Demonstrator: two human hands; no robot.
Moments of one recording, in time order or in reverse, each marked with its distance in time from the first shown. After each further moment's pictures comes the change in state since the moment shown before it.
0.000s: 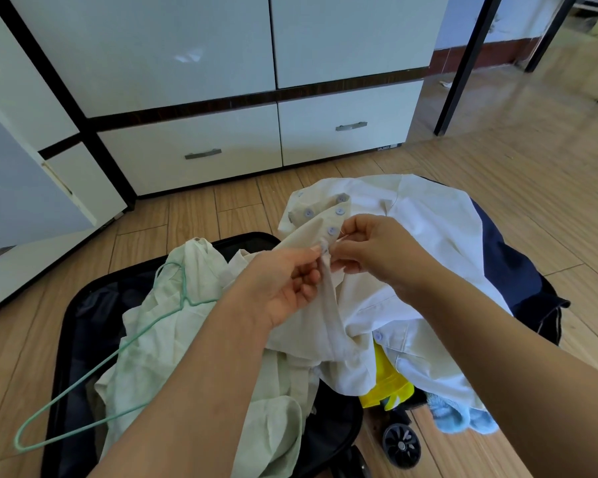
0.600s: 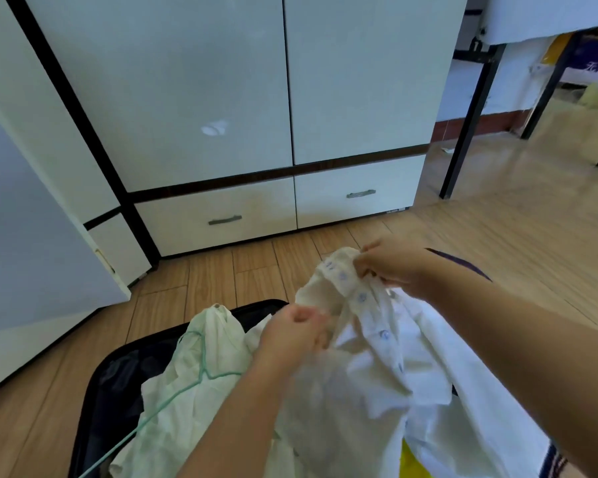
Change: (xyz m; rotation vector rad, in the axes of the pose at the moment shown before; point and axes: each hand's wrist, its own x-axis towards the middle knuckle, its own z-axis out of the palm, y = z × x) left_hand 0.003 0.014 -0.008 0.525 0.142 0.244; right_hand 0.074 -0.058 -0.034 -0.128 -0.036 0.165
